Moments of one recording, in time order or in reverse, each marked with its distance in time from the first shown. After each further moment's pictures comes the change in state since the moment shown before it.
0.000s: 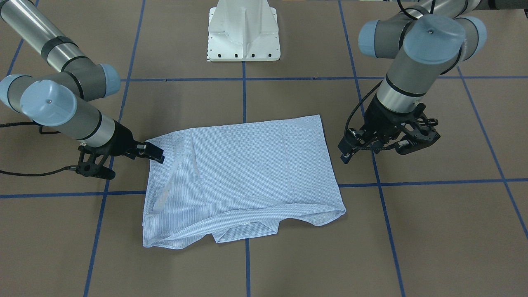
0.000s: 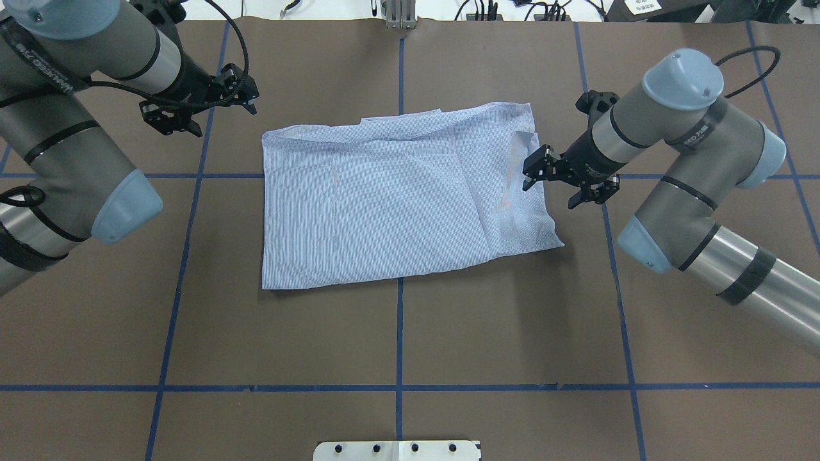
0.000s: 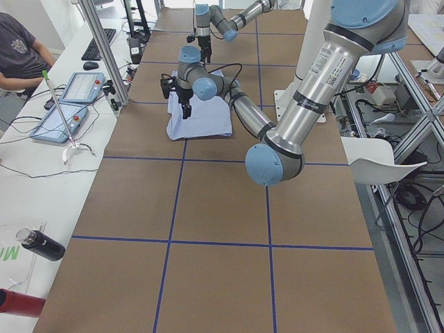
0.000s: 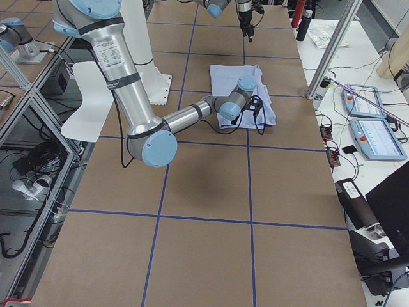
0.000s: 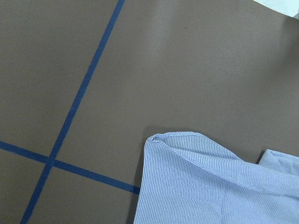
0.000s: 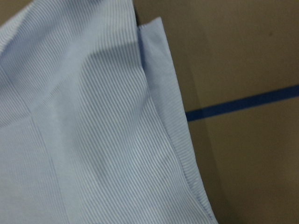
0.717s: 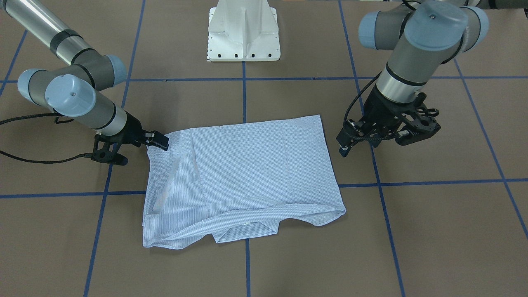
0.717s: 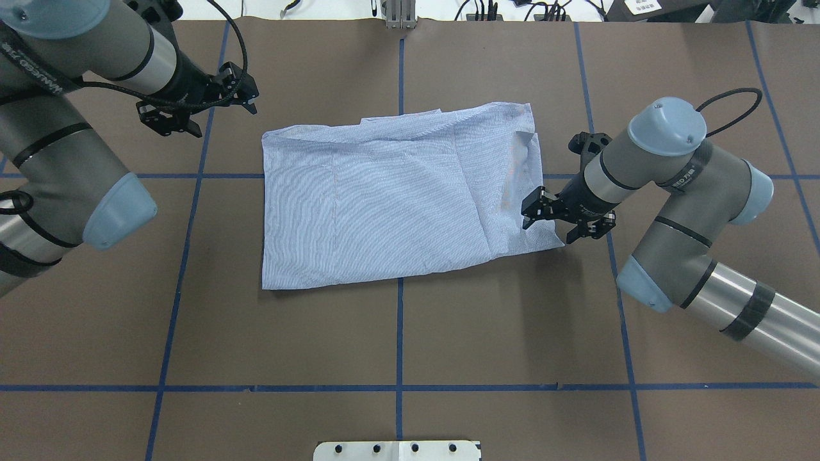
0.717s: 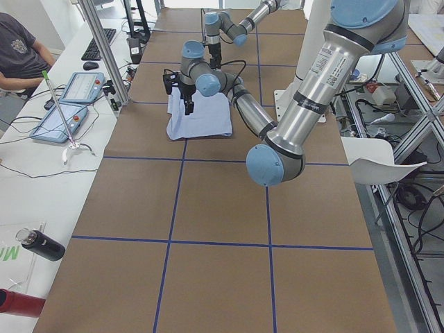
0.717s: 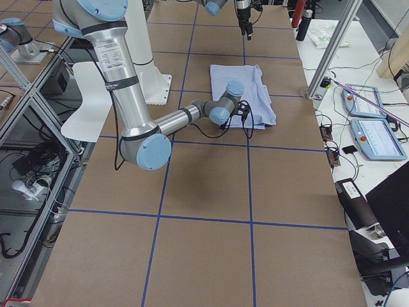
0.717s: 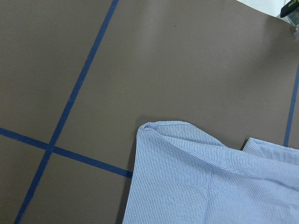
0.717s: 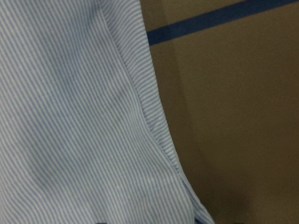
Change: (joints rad) left arm 0.001 0.008 -0.035 0.010 -0.001 -0.008; right arm -0.070 -0.044 0.022 -0.001 -0.024 0.003
